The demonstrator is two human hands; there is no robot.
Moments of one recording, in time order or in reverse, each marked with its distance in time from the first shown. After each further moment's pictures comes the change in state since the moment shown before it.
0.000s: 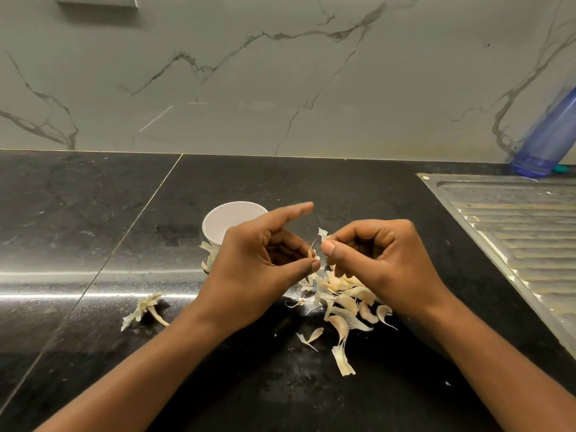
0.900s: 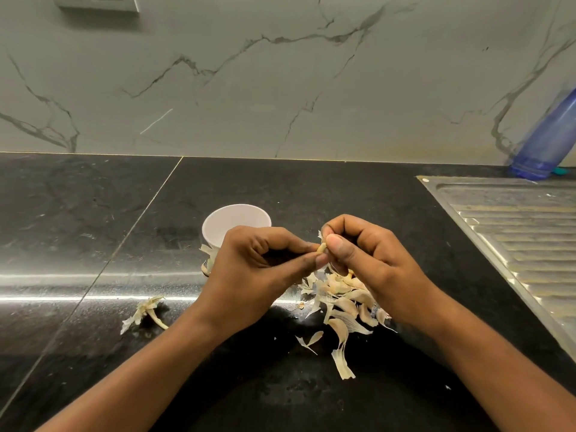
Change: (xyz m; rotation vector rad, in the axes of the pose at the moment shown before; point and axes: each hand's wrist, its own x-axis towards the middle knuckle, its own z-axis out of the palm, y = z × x) left_hand 0.001 0.001 0.000 -0.073 -0.006 0.063; right_hand 0.005 0.002 0.006 0.232 -0.190 0.046
